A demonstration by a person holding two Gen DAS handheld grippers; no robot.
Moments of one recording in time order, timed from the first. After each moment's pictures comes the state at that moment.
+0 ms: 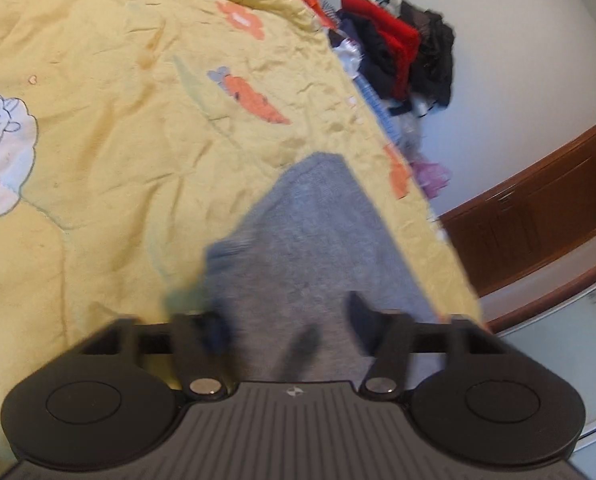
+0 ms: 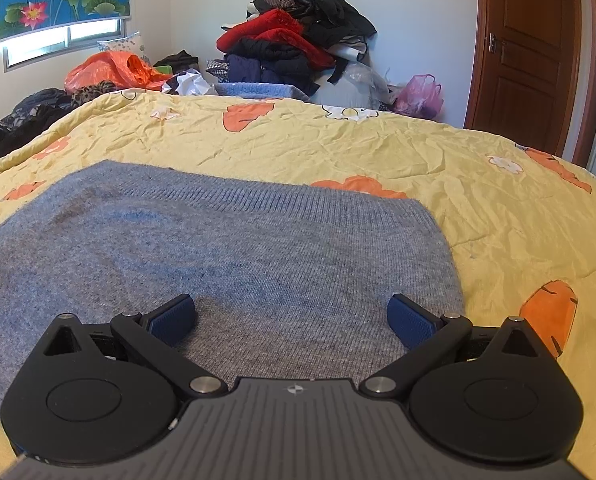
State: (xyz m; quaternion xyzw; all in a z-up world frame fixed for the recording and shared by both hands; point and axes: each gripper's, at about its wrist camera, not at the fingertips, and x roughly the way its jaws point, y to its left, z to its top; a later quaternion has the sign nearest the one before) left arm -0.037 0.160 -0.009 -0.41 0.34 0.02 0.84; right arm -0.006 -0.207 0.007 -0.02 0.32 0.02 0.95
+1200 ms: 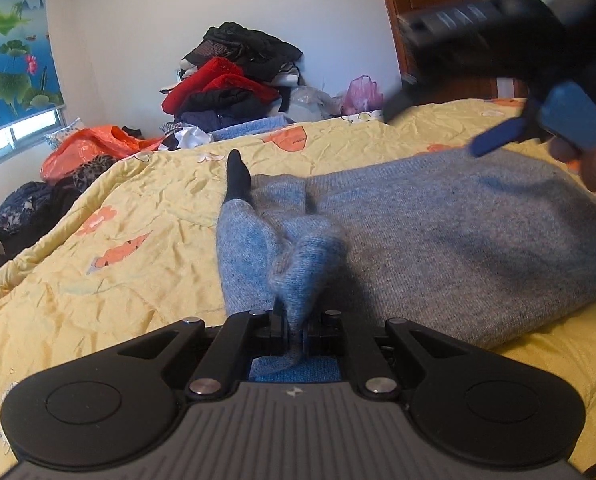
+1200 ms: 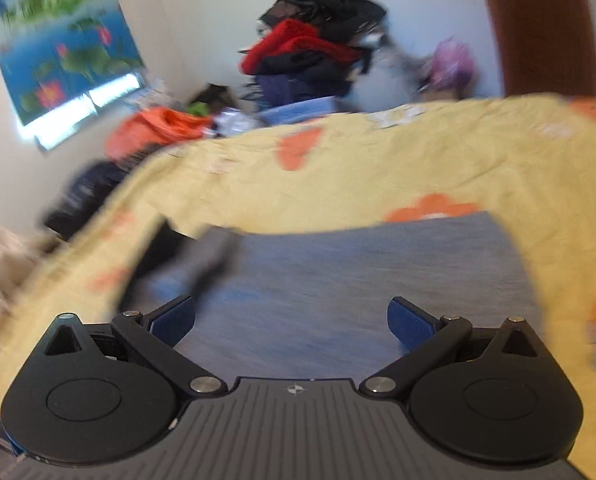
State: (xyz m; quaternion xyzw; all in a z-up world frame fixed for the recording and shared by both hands) left arm -0.070 -0.004 0.001 0.12 0.25 -0.03 0.96; right arm 0.020 -0.200 0.058 0.17 0.33 0.12 0.92
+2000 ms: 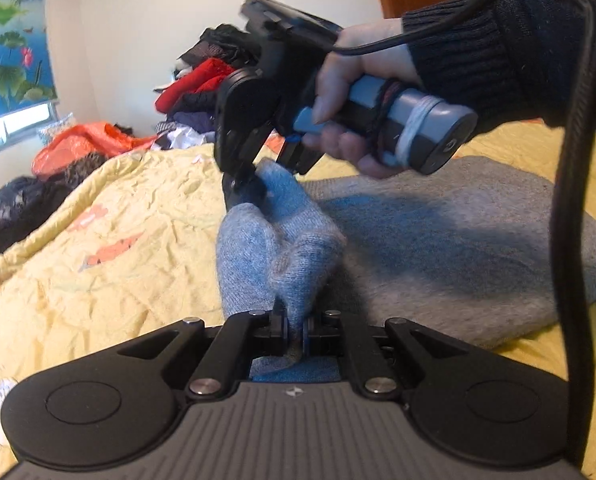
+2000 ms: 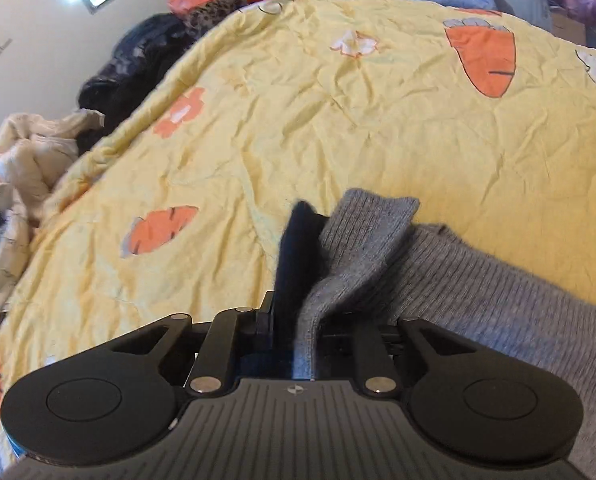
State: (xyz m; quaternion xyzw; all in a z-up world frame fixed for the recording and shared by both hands) left arm -0.075 -0.003 0.007 0.11 0.25 -0.05 0.96; right arm 0.185 -0.058 0.034 0.06 0.51 0.25 0.82
